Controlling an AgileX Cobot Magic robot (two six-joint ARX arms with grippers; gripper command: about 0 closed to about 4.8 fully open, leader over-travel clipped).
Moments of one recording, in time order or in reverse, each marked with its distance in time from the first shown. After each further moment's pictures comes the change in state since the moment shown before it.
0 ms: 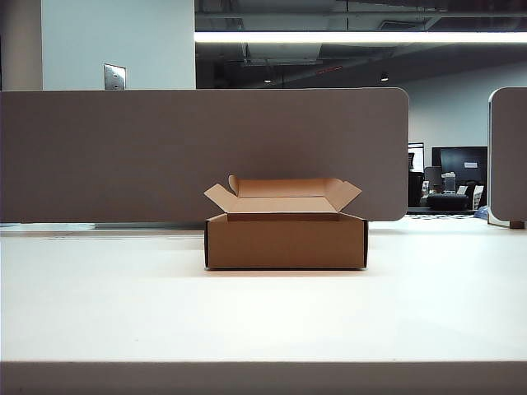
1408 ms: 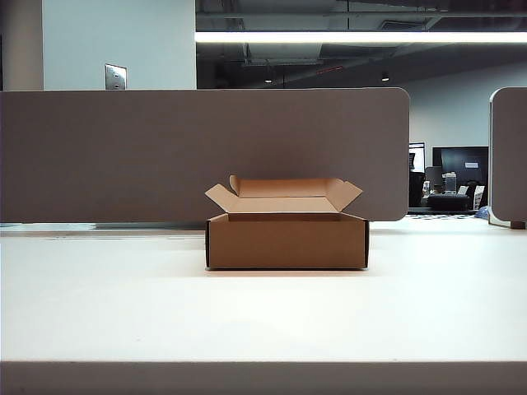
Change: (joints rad) left arm -0.200 0.111 0.313 -0.222 -0.103 0.008; right arm 0.000 0.166 0.447 -0.213 0.019 0.030
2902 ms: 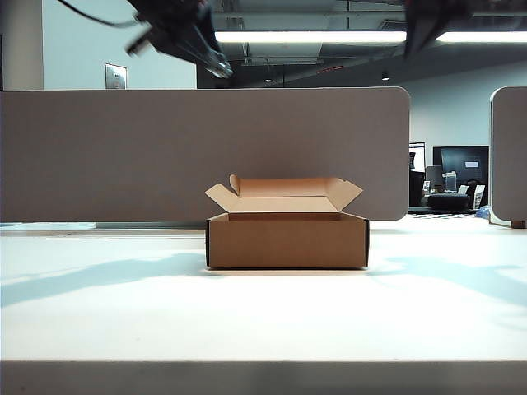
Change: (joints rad) left arm 0.009 1.545 1.332 -0.291 0.447 0.002; right arm -0.007 1.273 0.986 -0.197 0.047 -0.005
